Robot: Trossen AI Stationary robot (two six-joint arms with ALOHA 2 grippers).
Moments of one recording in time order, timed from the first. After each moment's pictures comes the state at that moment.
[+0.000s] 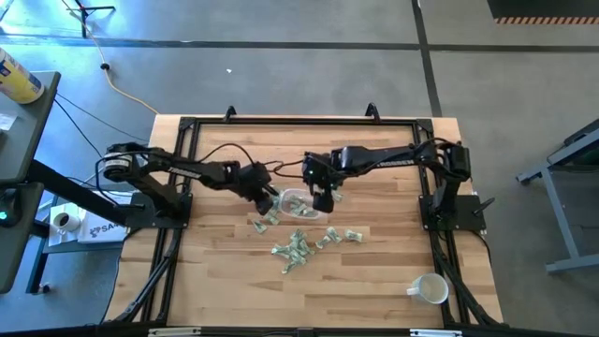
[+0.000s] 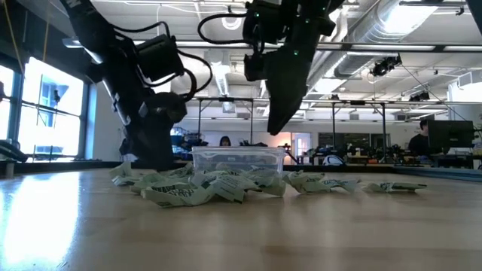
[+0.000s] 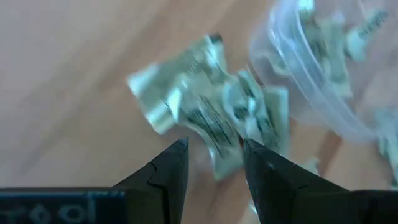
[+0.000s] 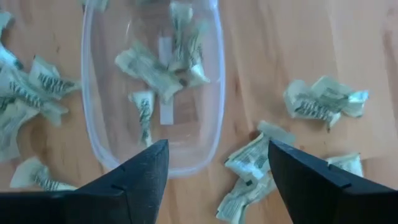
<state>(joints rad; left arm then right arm) 0.20 1.51 0.62 -0.10 0.08 -0.55 -0.14 1.85 1.40 -0.74 -0.03 0.07</state>
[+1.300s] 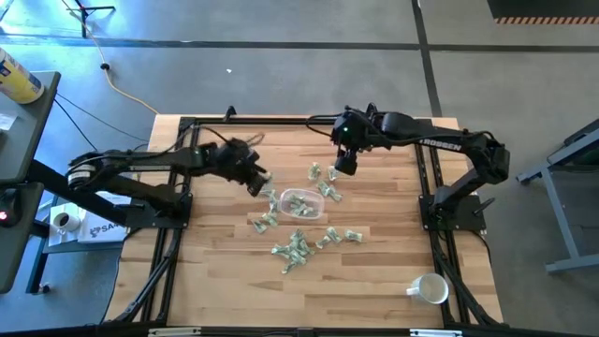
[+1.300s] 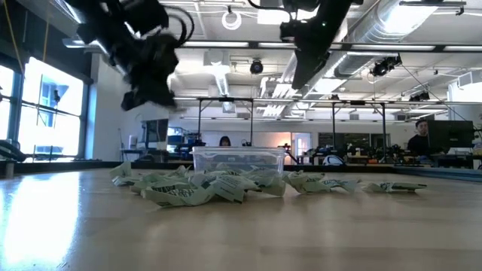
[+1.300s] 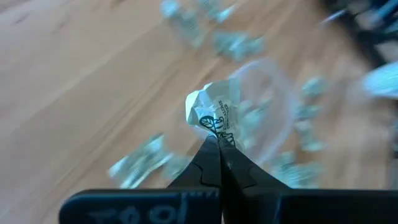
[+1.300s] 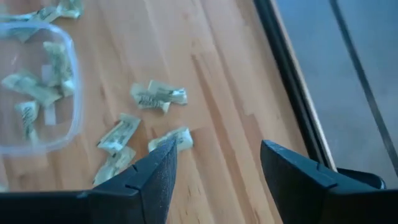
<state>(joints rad) 0.30 1.17 0.71 -0.31 0.15 -0.56 -0.35 1.54 1.39 -0.88 0.15 -0.12</state>
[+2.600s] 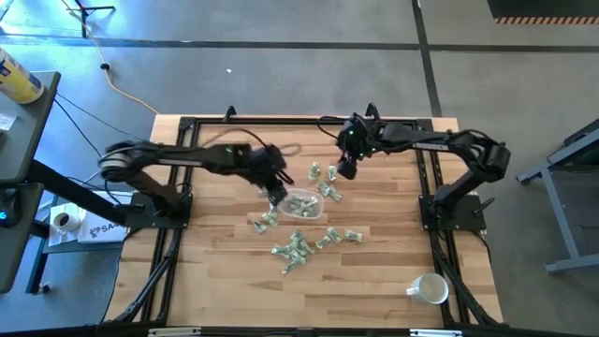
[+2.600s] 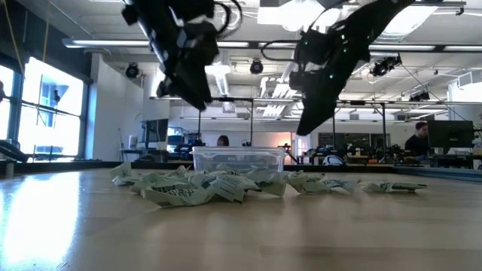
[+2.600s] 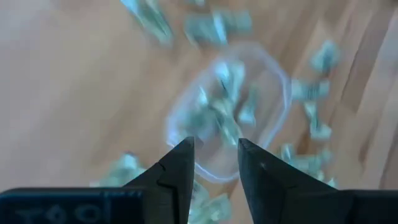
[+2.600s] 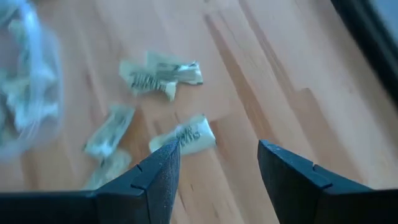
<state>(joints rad) 0.17 1.45 1.08 -0.56 0.04 -0.48 -0.50 1.58 0.99 -0.41 -0.08 -0.05</state>
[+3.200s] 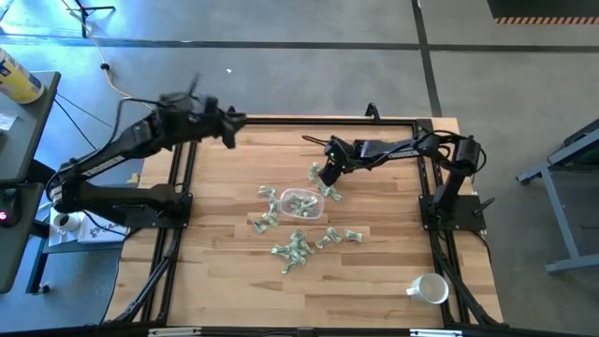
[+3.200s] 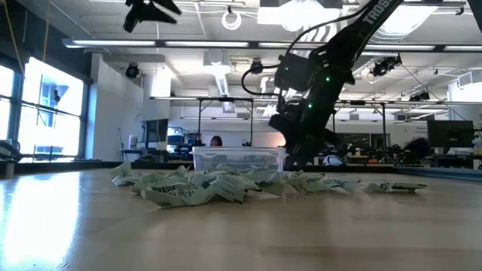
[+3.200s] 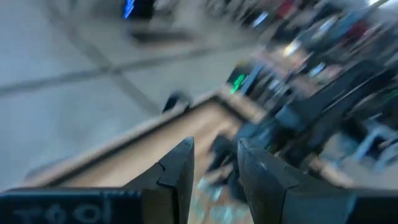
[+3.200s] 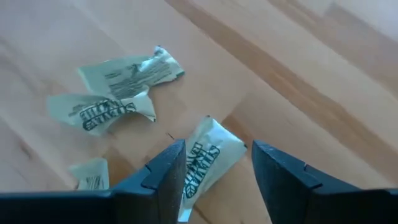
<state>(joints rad) 0.49 0.90 1.08 -0.42 -0.03 -0.40 -0.37 1.79 1.00 -0.30 0.13 0.50</state>
